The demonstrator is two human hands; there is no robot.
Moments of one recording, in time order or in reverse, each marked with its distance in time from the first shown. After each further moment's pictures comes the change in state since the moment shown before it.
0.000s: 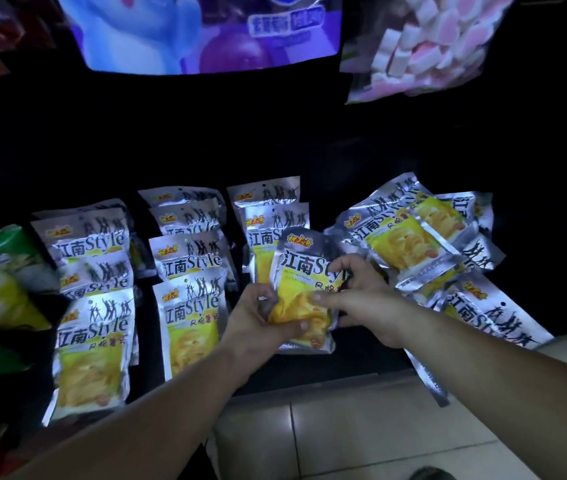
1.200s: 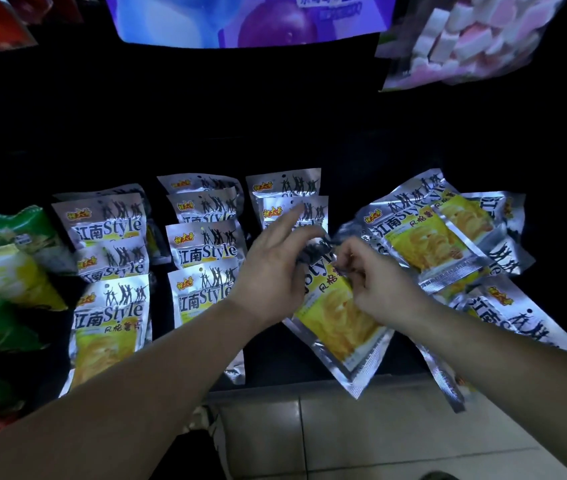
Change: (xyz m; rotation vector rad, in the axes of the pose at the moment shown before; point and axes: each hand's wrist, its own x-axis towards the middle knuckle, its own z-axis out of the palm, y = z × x) left_hand 0.025 0.057 -0.022 0.731 0.031 0.775; right_hand 0.005 -0.009 -0.003 -0.554 0.014 -0.466
